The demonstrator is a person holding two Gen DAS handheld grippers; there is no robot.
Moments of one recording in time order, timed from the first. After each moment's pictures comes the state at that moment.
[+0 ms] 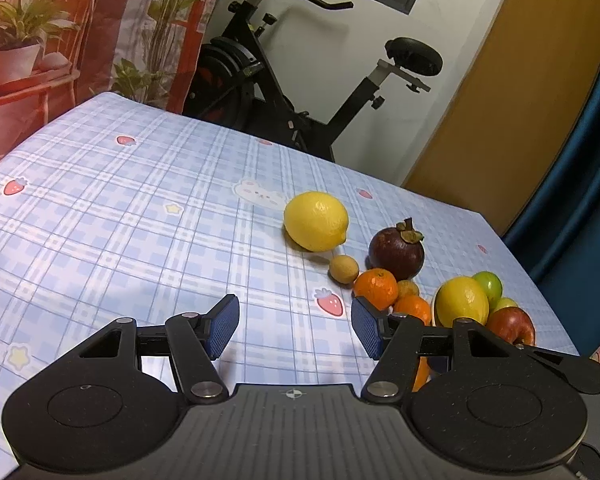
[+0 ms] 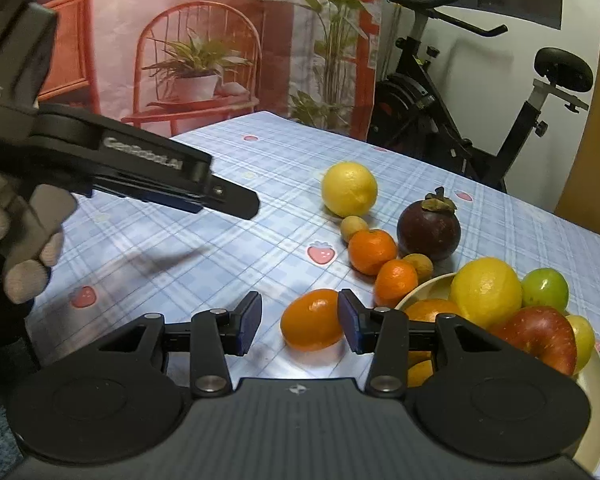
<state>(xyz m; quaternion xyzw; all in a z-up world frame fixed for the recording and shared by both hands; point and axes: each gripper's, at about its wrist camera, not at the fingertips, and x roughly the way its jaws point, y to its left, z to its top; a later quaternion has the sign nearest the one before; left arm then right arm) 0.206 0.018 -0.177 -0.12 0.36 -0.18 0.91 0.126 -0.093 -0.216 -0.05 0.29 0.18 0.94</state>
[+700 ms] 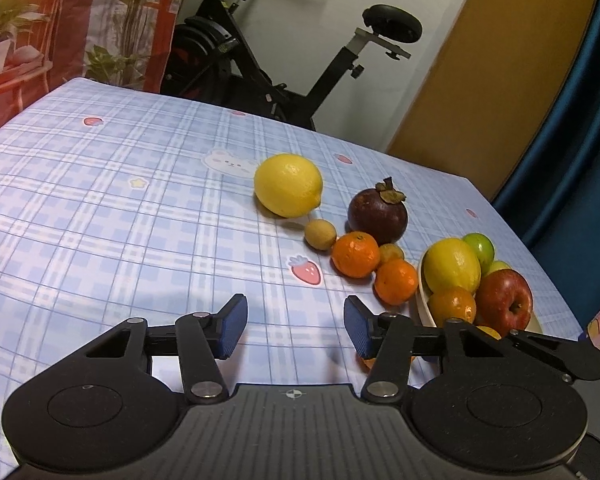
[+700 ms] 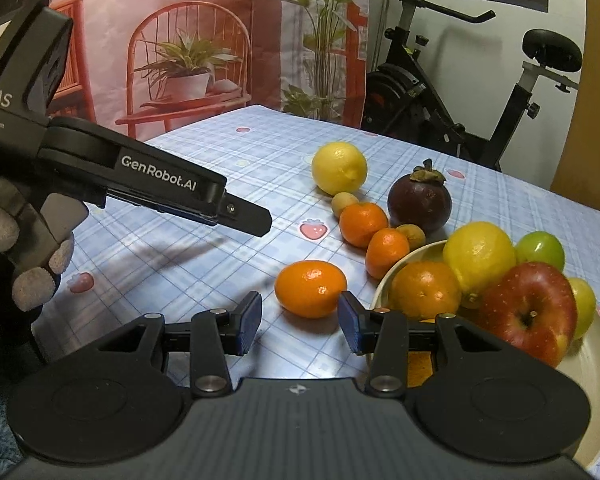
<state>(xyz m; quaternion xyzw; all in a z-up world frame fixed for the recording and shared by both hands) 0.204 0.002 -0.190 -0.09 0.38 -0.21 0.90 0.117 -0.104 -0.227 -0.03 0.30 0.17 0.94</state>
